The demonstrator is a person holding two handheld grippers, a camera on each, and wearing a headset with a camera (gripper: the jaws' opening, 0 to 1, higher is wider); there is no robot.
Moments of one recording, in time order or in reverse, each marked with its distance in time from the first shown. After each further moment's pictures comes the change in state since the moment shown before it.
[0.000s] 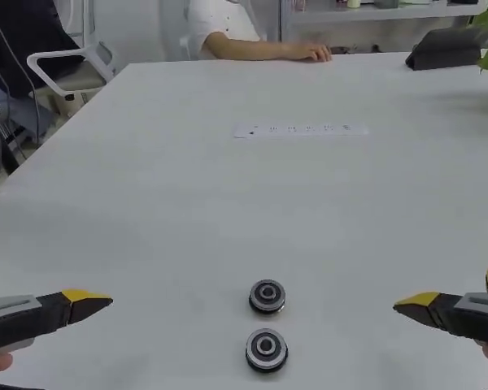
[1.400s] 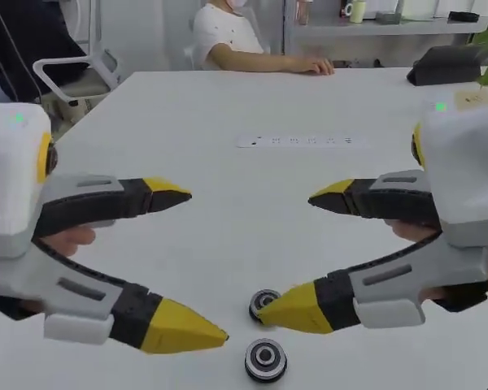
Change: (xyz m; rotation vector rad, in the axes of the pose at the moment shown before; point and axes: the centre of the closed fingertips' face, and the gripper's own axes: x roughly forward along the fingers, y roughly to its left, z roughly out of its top) left arm 0.038 -0.025 0.114 0.380 -0.091 -0.118; right arm 0.011 0.007 0.138 -0.284 -0.182 0.066
